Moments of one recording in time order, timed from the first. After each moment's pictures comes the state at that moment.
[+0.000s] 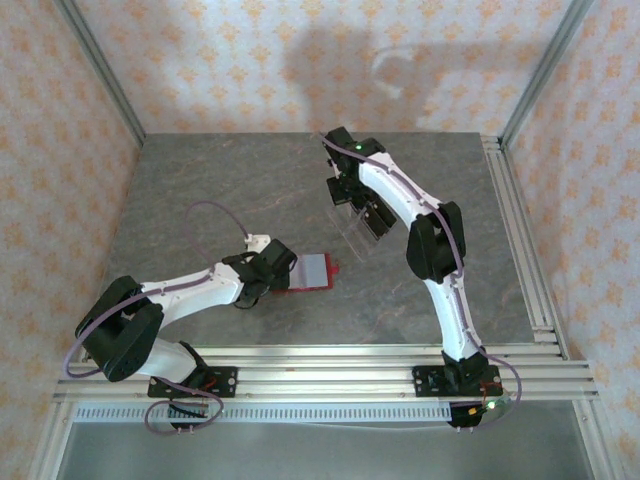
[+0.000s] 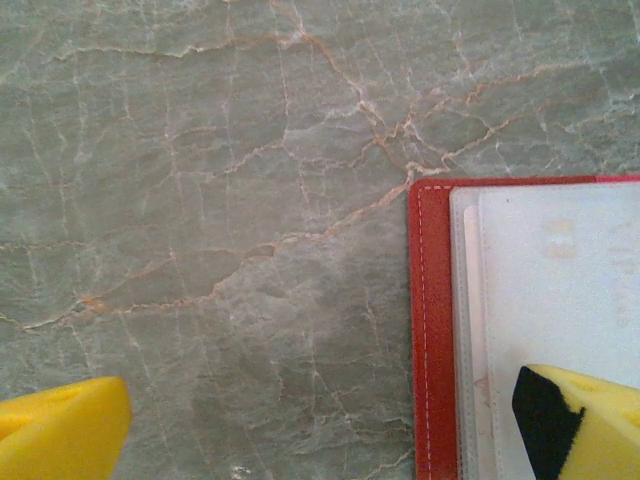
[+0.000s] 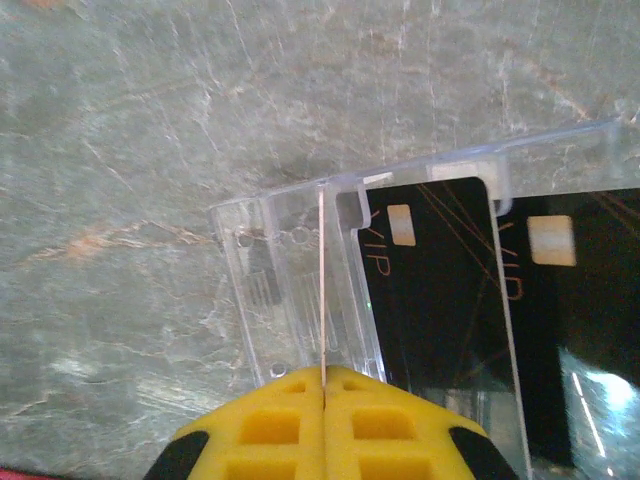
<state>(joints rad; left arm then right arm) -0.67 1.42 0.73 -0.52 -0.48 -0.72 0.53 2.29 2.19 -1.15 0.08 0.17</state>
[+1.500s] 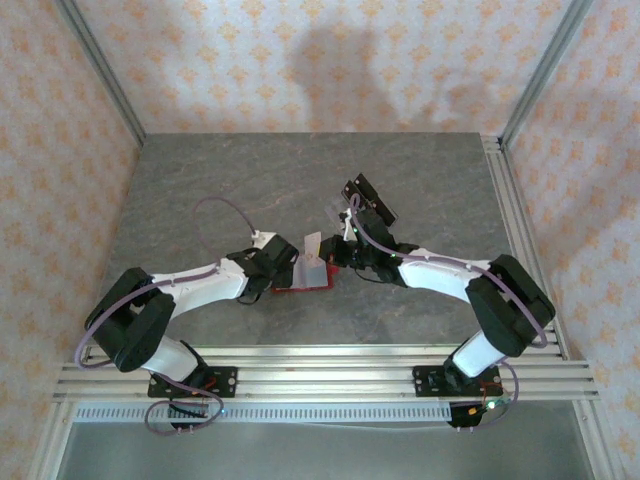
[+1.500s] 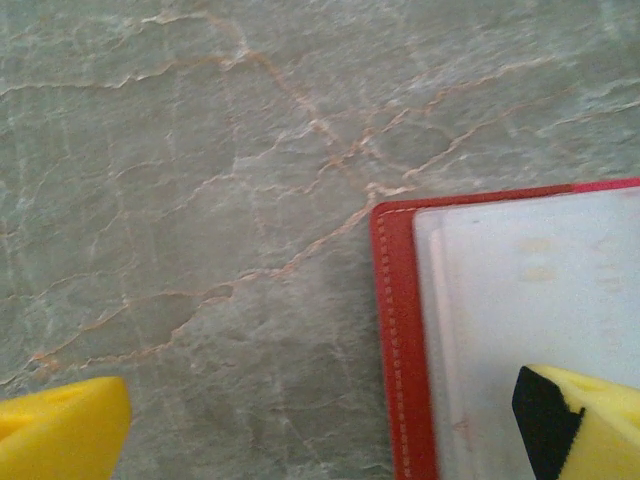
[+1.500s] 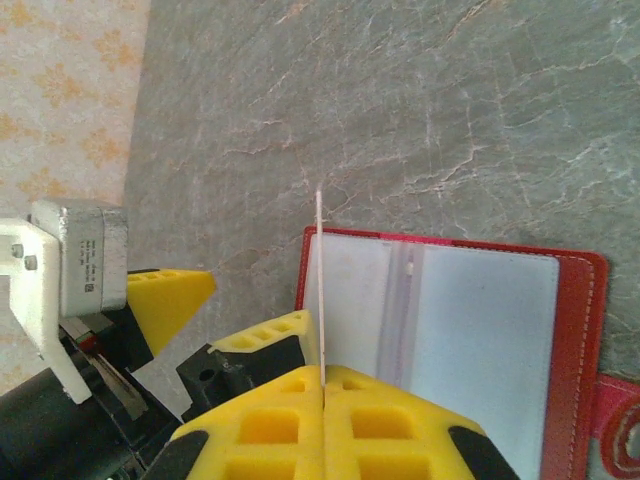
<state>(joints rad) -0.65 1.48 0.73 -0.45 -0.45 -0.62 0.69 1.57 0.79 0.16 -0.36 0.84</state>
